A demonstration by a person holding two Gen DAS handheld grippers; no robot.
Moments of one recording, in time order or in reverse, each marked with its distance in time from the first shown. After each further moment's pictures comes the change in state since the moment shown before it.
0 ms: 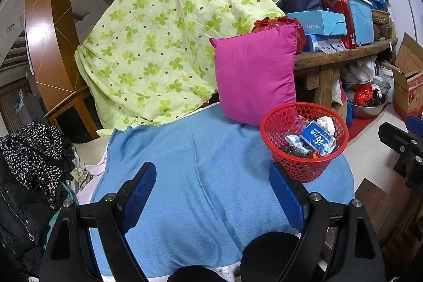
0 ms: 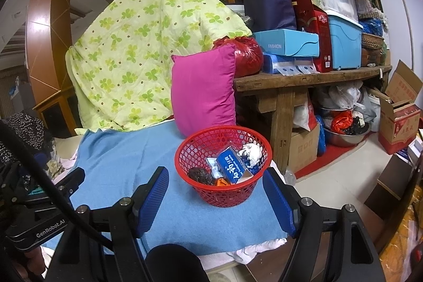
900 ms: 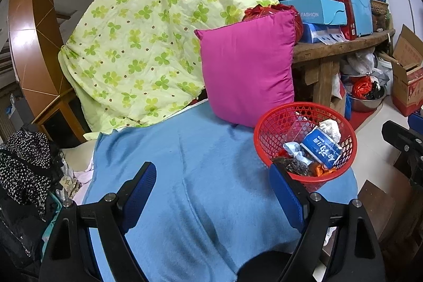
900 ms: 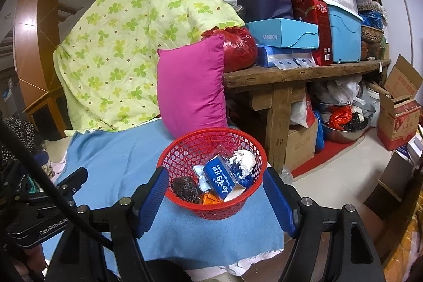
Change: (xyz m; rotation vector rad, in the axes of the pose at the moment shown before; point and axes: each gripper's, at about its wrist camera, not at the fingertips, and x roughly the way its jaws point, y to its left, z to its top) left arm 0.070 -0.026 0.035 0.038 0.053 -0.034; right arm 0.062 -0.017 0.019 0.017 0.039 -0.032
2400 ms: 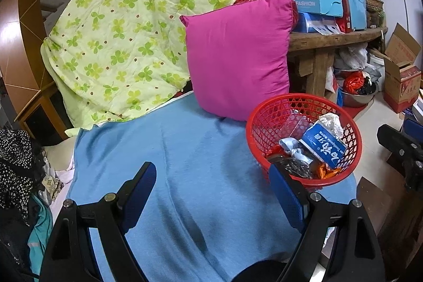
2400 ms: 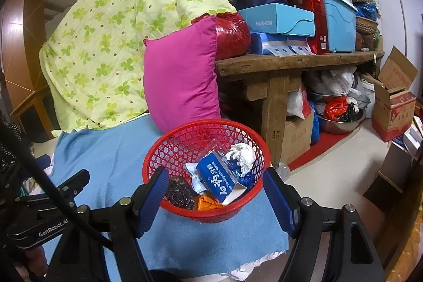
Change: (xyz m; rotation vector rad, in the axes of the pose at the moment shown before) left arm 0.047 -0.004 -0.003 0.001 0.037 -0.081; right arm 0.043 0.003 -0.010 0.034 0.030 -0.052
